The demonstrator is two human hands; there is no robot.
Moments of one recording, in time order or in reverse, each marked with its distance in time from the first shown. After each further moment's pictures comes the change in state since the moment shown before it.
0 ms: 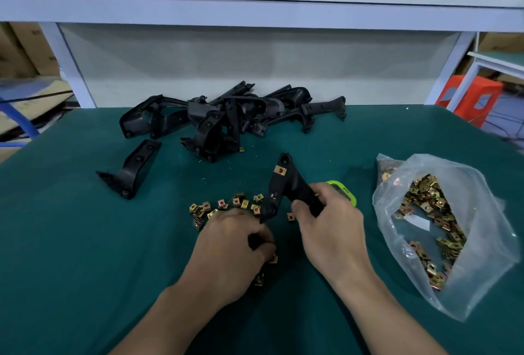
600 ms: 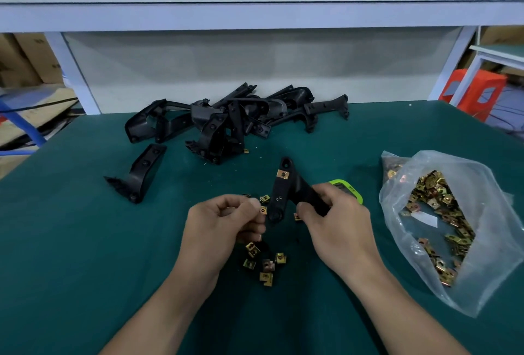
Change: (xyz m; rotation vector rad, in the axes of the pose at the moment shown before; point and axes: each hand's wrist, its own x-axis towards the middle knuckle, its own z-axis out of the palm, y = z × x) left_hand 0.010 -0.006 -0.016 -1.043 0.114 -0.302; right_hand 0.005 0.009 0.001 0.043 -0.056 -0.059
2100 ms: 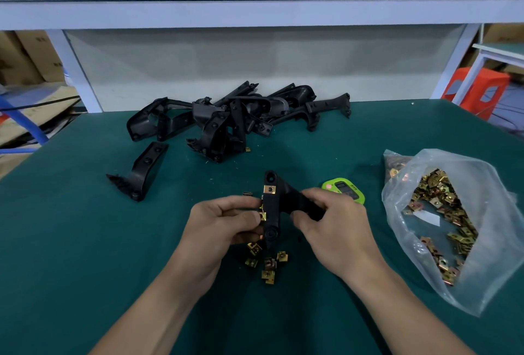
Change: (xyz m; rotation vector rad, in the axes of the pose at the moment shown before) left_hand -0.001 0.005 -0.007 -0.028 -0.074 -0.097; right_hand -0.005 -0.008 -0.003 -0.042 -0.118 -0.042
